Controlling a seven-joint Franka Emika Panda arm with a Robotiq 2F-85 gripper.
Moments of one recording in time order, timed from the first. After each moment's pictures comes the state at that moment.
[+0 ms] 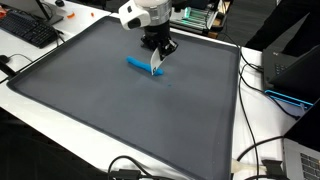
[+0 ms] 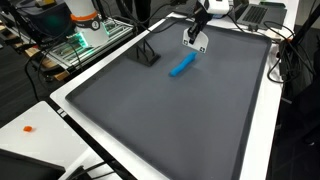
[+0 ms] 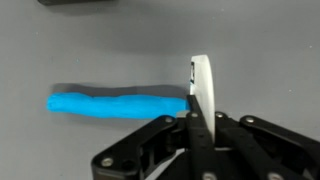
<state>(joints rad) 0.14 0.41 0.10 -1.91 0.02 2.12 0.25</state>
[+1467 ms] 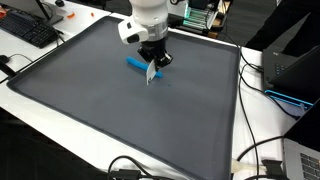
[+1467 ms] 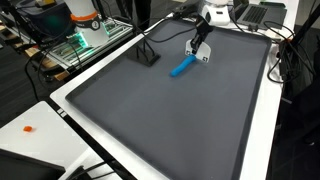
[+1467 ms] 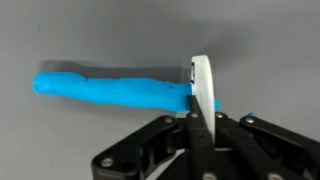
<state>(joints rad) 0.18 0.49 0.06 -1.90 -0.03 2.25 0.25</state>
